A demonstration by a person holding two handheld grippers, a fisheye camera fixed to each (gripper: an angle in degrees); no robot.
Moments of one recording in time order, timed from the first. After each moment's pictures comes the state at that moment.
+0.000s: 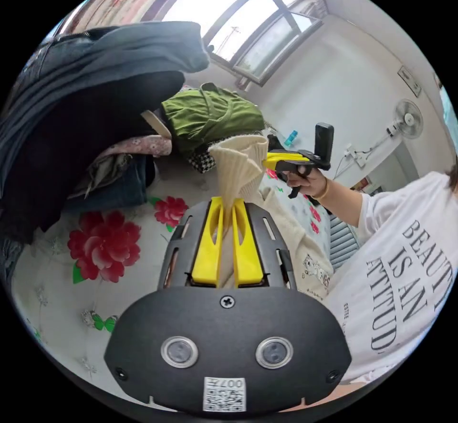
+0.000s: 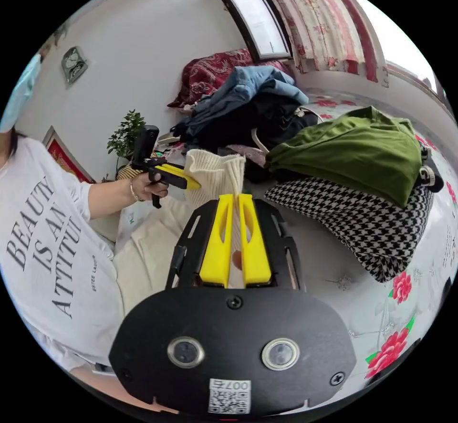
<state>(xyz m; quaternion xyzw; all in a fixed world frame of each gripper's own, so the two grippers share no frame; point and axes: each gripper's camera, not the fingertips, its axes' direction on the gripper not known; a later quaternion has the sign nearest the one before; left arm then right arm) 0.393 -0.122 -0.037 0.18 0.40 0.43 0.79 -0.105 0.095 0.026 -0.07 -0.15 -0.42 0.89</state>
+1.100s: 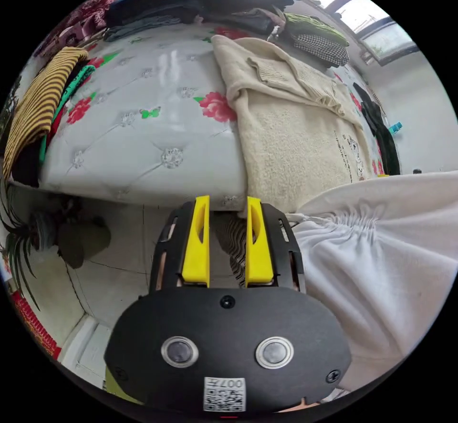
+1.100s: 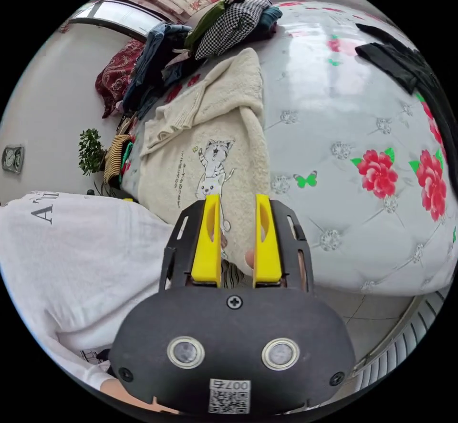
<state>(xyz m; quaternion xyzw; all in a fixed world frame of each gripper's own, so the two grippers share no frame) 0.174 0.228 0.006 -0.01 0.17 0.15 0.97 0.052 0.302 -0.113 -0.20 0.03 -0.05 0.98</state>
